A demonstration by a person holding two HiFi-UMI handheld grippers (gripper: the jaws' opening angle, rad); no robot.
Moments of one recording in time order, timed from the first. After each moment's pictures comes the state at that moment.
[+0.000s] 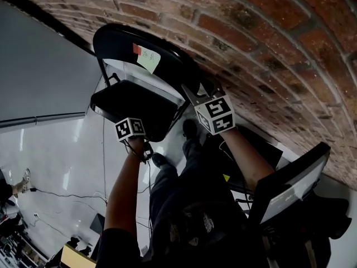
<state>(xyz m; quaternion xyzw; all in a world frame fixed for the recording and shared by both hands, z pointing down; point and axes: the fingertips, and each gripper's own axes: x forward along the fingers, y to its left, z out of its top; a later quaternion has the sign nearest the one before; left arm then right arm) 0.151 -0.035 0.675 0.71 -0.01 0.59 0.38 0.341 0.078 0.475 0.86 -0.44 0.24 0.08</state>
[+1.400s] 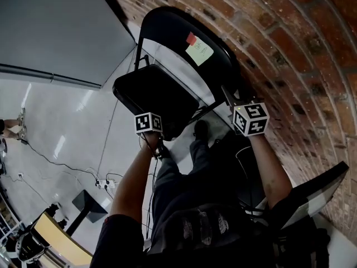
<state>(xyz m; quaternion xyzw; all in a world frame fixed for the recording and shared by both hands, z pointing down) 0.082 -0.055 0.709 0.69 -0.04 0.61 0.39 0.335 0.077 0.500 0.85 -0.45 0.27 0.08</state>
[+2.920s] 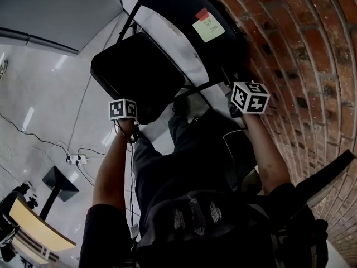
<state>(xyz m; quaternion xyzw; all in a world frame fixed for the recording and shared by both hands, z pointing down) 0.015 -0.065 0.752 0.69 -0.02 0.57 0.45 0.334 0.077 0.542 0.82 -0.42 0.36 0.13</state>
